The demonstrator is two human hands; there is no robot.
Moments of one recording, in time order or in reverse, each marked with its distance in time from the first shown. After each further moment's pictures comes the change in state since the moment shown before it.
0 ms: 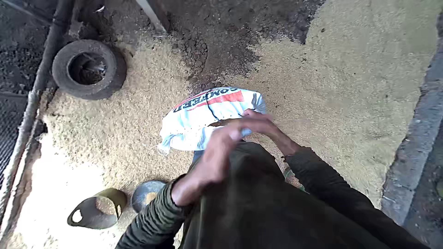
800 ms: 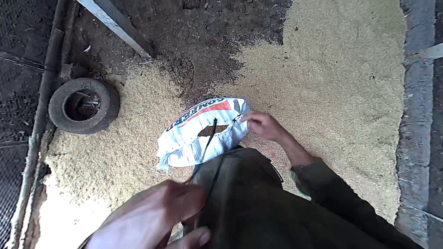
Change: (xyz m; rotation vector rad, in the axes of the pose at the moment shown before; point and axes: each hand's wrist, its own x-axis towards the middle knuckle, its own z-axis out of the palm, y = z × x) left_hand -0.024 0.079 -0.075 0.591 -0.840 0.149; right_hand -0.071 0.009 -0.037 0.162 0.225 -0.437
